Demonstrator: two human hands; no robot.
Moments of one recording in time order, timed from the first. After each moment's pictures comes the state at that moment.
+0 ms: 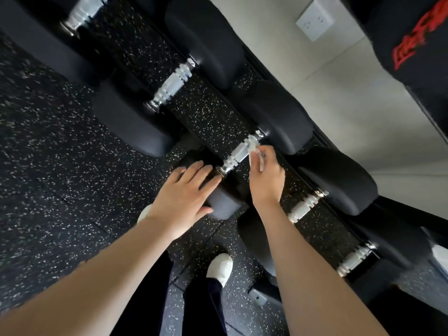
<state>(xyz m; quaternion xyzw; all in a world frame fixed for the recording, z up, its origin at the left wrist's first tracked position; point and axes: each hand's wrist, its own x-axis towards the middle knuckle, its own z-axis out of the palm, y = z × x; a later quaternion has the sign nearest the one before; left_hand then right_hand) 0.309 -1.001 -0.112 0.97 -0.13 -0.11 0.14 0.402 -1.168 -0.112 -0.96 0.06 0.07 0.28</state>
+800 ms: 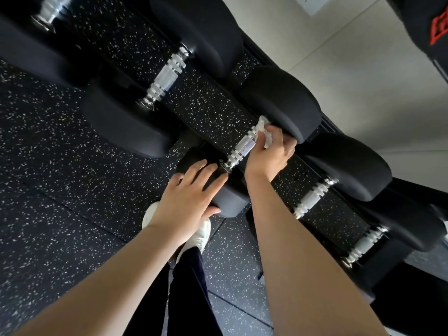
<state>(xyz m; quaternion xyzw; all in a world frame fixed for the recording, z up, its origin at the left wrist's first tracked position) 0.308 -0.997 -0.120 0.97 -0.14 -0.11 0.16 0.424 -1.130 -0.140 -0.92 0.27 -0.06 0.29</state>
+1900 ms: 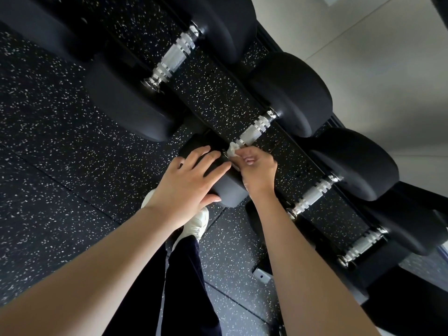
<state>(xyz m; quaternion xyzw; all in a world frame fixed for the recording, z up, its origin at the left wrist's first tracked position) 0.308 -0.995 -0.125 0.97 -0.14 -0.10 0.15 0.384 -1.154 -0.148 -0.89 0.12 0.18 0.41</state>
